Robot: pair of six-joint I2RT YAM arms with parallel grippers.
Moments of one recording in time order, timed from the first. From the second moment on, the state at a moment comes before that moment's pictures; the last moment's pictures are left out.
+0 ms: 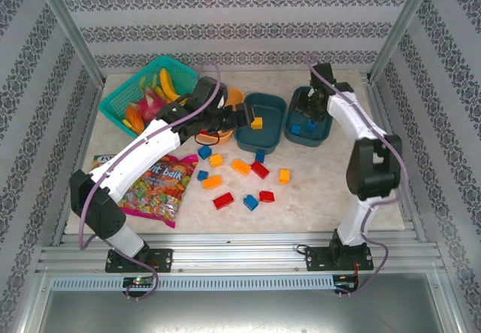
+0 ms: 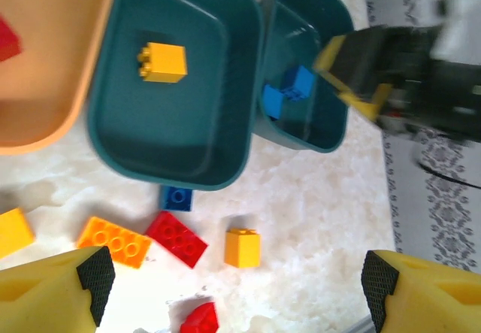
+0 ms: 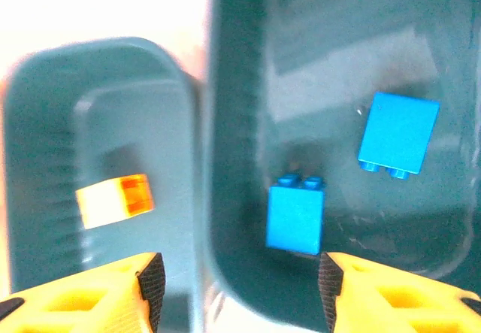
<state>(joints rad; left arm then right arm) -0.61 1.60 1.58 -0.74 0.12 -0.79 0.13 1.83 1.59 -0.77 -0.14 0.52</state>
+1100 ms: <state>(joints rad) -0.78 1.63 1.09 -0.86 0.12 -0.44 0.86 0.67 0.60 -0.50 -0.11 0.43</state>
